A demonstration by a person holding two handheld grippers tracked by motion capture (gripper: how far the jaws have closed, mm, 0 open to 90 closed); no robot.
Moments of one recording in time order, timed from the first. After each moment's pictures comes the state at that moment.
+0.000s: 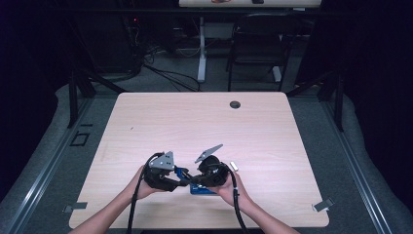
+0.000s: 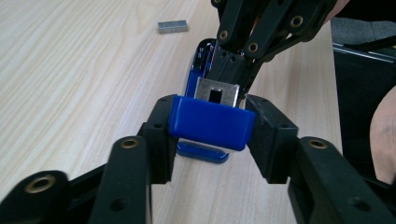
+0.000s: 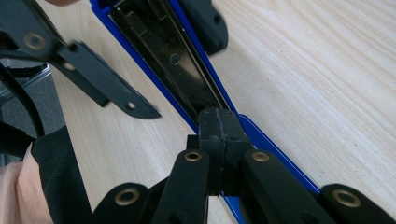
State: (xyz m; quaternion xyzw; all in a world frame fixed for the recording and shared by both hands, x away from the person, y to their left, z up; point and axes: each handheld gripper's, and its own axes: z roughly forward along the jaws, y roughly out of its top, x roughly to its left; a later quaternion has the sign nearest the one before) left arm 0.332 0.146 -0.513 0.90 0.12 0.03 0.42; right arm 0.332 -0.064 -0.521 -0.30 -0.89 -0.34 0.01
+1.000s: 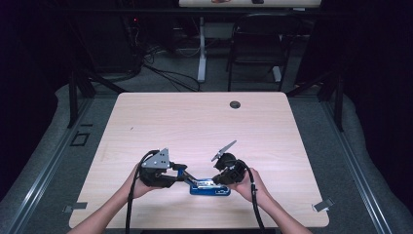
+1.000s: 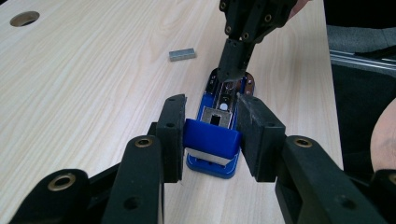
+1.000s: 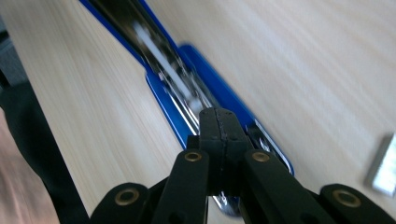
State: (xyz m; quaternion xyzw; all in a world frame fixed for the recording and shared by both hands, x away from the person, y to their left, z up) left arm 0.326 0.153 -0.496 0.89 0.10 0.06 0.44; right arm 0.339 -0.112 -0.520 -0.33 -0.91 -0.25 0.02
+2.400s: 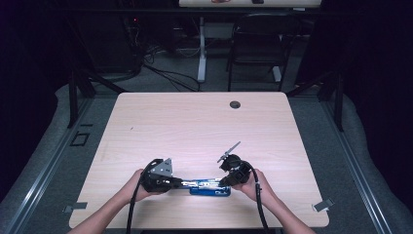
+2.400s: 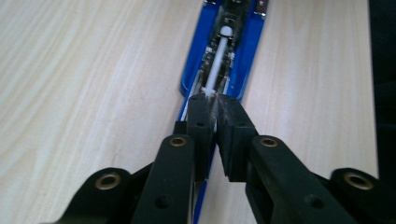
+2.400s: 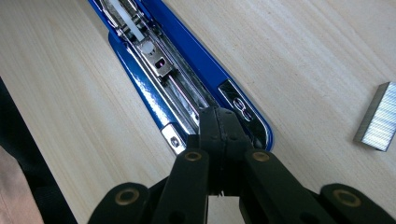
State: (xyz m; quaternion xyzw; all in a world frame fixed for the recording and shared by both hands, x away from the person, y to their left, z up) left arm 0.331 0.156 -0.539 0.93 0.11 0.04 0.34; right arm 0.347 -0.127 -0.533 -0.34 -0.92 -0.21 0.03
